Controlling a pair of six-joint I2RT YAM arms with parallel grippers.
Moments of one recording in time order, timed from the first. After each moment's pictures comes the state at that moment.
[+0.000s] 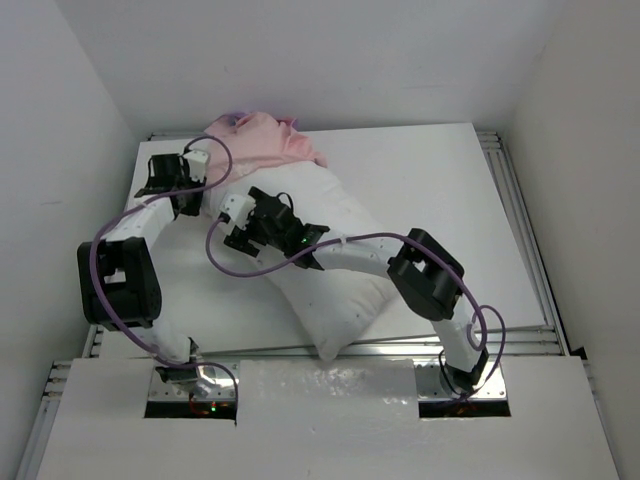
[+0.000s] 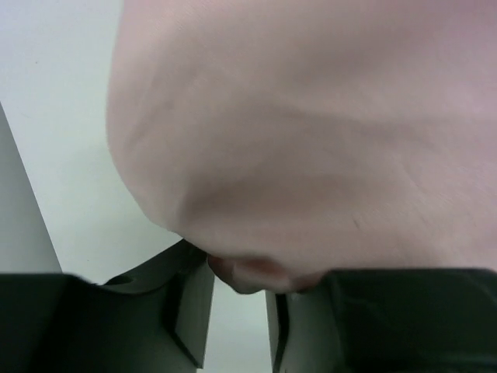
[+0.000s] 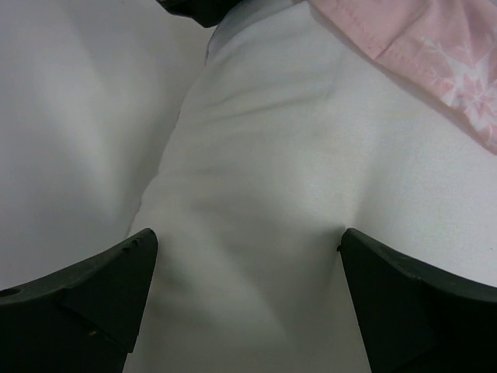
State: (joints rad) left arm 0.12 1.63 1.11 -0.31 0.04 0.36; right arm 0.98 2.09 1.48 0.24 0.13 -0.41
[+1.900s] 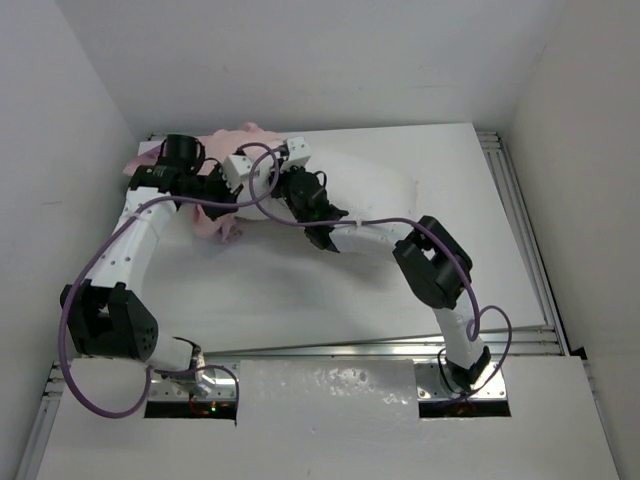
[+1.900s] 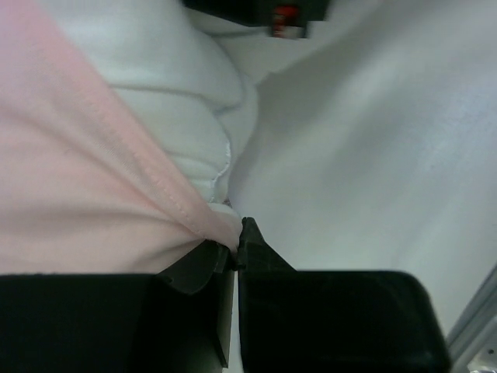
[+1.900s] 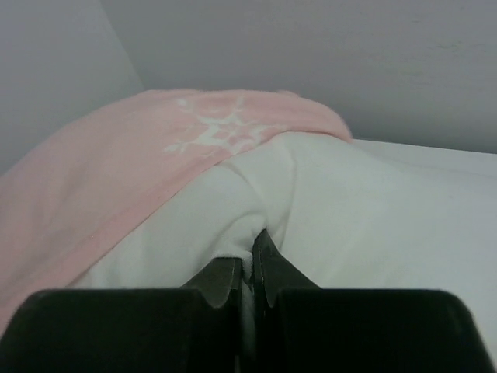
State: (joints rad) left arm -0.07 1.43 1.37 -0.92 0.52 0.82; right arm 0.83 2.10 1.44 0.70 0.37 0.17
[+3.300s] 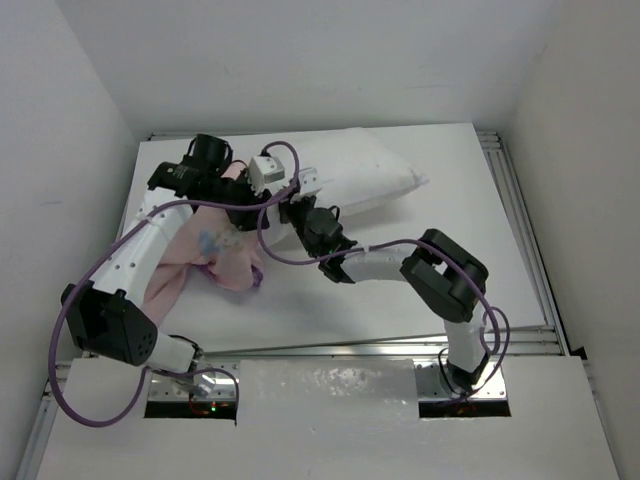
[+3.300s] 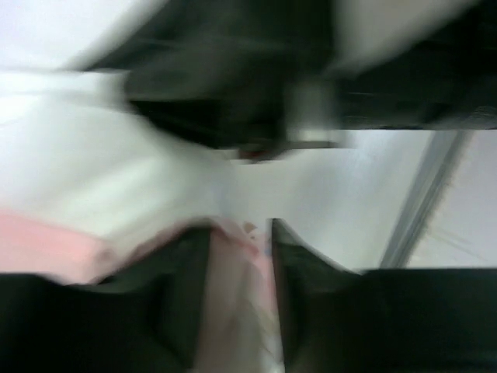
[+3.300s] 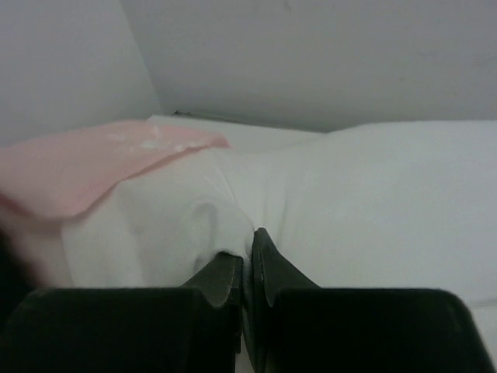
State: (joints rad) left arm -0.25 1.44 1.45 -1.04 0.63 0.66; right arm 0.91 1.98 1.15 1.00 0.50 0.07
